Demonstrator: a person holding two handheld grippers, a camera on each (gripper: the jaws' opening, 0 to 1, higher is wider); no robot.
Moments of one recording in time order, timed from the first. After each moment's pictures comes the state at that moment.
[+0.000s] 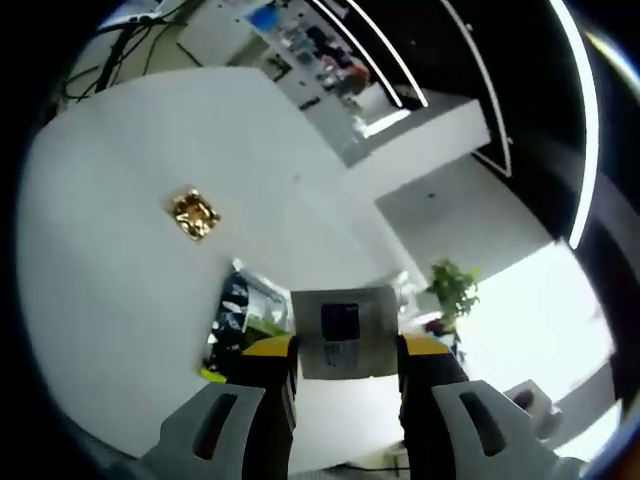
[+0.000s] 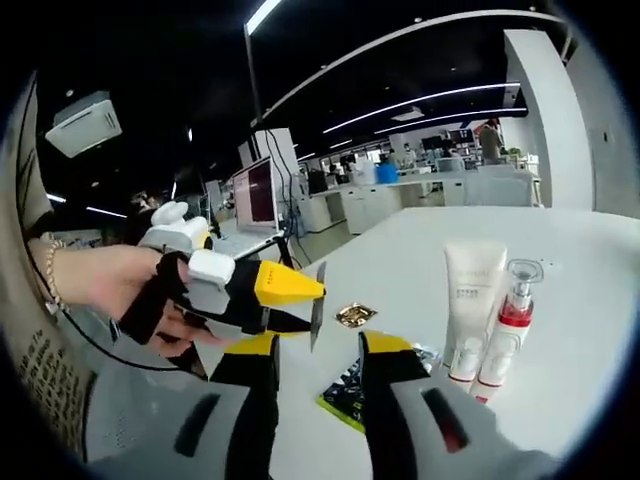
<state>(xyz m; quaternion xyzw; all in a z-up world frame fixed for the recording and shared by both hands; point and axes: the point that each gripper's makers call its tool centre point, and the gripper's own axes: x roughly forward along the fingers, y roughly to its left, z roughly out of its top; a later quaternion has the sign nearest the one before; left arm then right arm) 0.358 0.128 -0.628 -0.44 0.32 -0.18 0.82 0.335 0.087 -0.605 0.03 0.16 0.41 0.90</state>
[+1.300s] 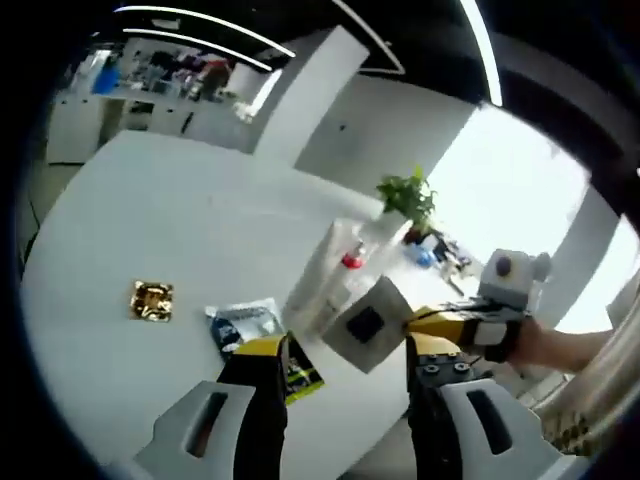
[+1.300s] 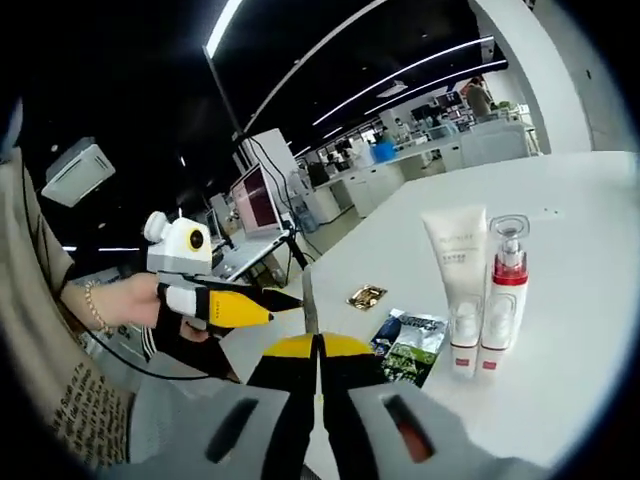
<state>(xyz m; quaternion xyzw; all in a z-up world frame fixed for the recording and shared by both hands) 0.338 0.123 -0.617 -0.15 0.29 -0.40 0.86 0.325 0.064 -0.611 0.13 0.22 0.43 0.87</state>
